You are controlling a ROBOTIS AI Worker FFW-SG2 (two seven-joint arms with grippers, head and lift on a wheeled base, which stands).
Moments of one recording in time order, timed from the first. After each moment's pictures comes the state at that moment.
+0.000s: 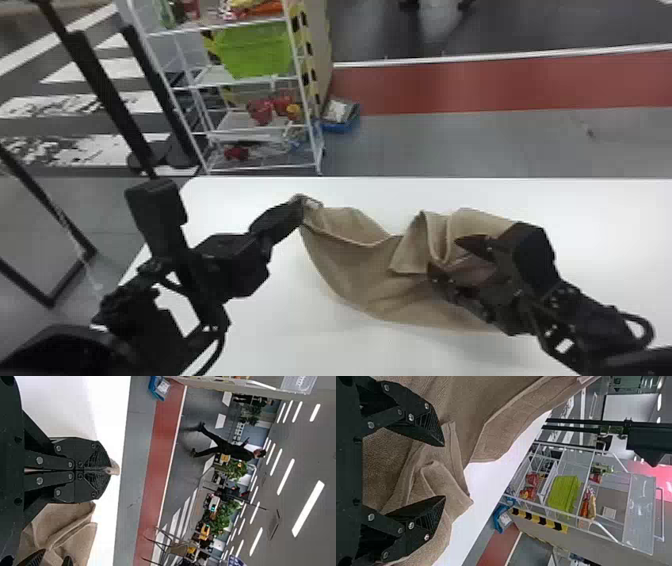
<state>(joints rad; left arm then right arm) 0.36 0.10 0.21 -2.47 0.48 0.90 -0.15 0.18 0.00 0.20 -1.95 0.45 0.46 0.62</state>
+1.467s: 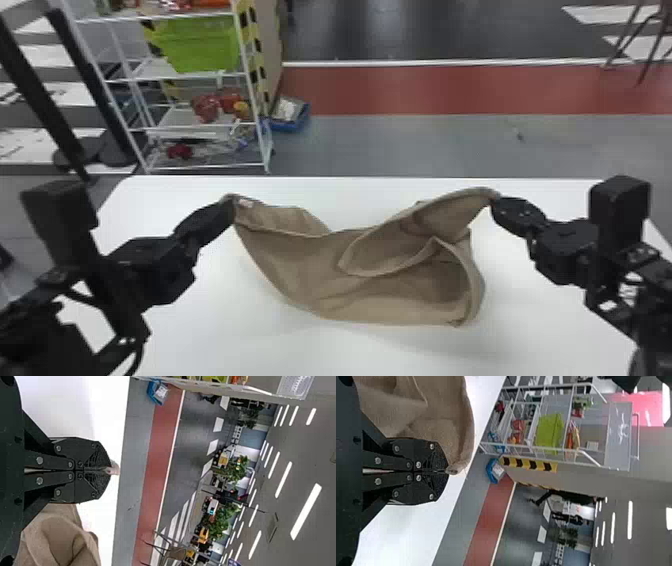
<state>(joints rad) 0.37 0.10 0.25 -2.48 0.48 0.90 -0.17 0.12 0.00 -0.16 -2.00 0.27 0.47 0.65</state>
